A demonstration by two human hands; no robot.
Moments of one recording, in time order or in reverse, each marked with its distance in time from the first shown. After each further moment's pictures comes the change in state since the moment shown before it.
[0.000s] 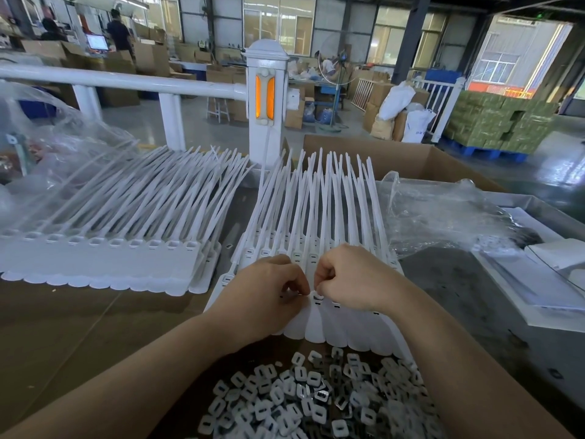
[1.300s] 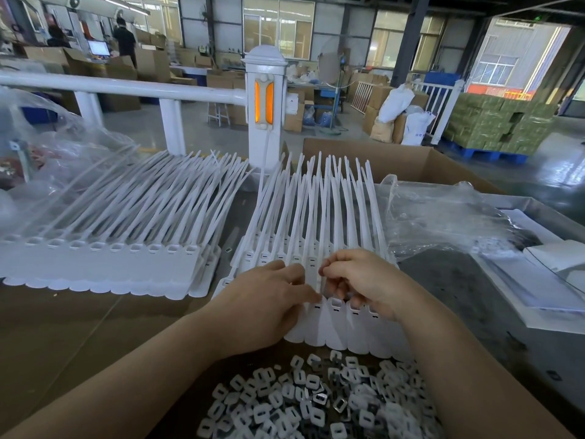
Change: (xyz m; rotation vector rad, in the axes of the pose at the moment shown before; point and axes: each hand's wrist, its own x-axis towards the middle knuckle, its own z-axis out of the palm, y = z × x) left_hand -0.001 -0.002 -0.012 0.341 -0.173 0.340; right_hand 0.010 0.023 0.007 0.765 -0.010 0.225
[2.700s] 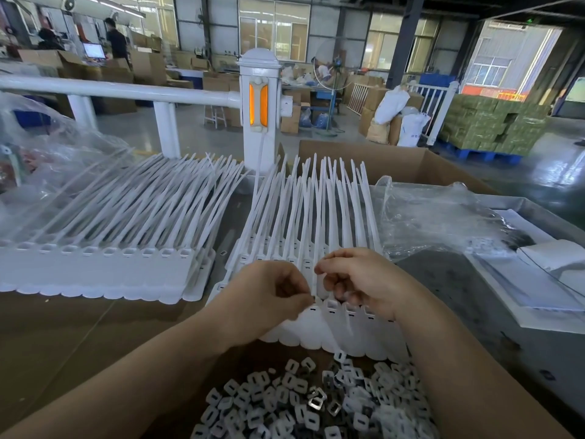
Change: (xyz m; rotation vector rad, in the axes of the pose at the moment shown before) left_hand 0.007 0.017 -0.014 -0.826 0.098 -0.463; right_hand -0.004 -0.001 -0.012 0.159 -0.042 0.007
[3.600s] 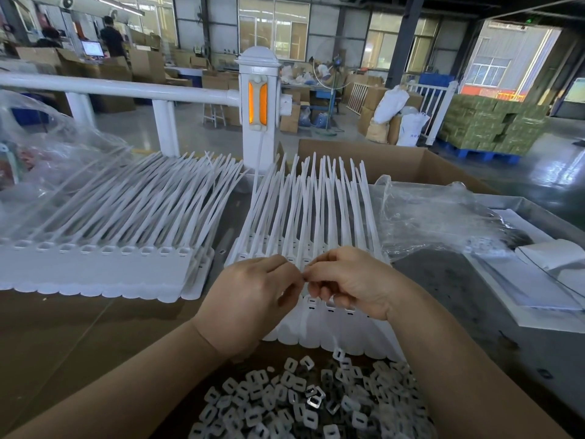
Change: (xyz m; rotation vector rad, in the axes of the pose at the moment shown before) left_hand -0.001 -0.012 0.003 0.668 0.353 0.631; right_hand -0.002 -0.007 0.013 -0.035 -0.158 -0.051
